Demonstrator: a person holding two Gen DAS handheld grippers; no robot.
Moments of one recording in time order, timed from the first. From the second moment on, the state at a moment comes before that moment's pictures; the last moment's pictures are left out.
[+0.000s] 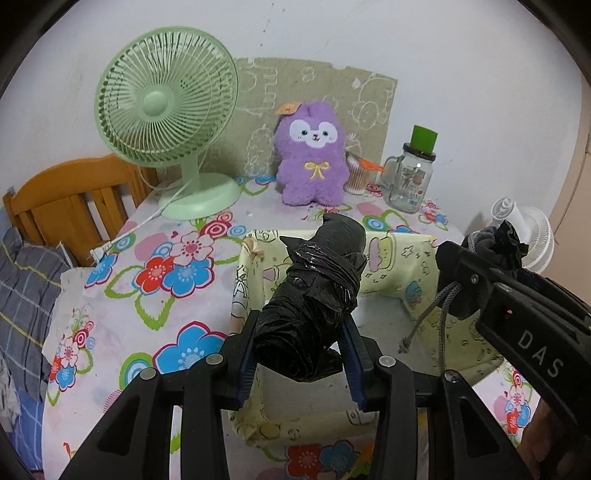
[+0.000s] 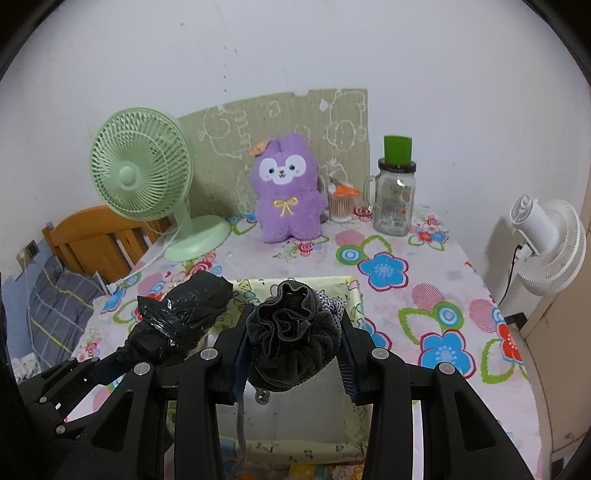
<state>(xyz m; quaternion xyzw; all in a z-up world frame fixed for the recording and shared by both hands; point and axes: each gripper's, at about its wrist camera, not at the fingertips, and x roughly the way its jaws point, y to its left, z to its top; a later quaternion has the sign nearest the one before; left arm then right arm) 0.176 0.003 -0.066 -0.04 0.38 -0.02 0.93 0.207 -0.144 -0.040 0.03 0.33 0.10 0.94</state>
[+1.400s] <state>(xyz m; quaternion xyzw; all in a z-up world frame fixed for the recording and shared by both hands) 0.128 -0.017 -0.041 -0.02 0.34 -0.03 0.94 0.161 -0.159 -0.030 0.05 0.33 0.08 0.94</state>
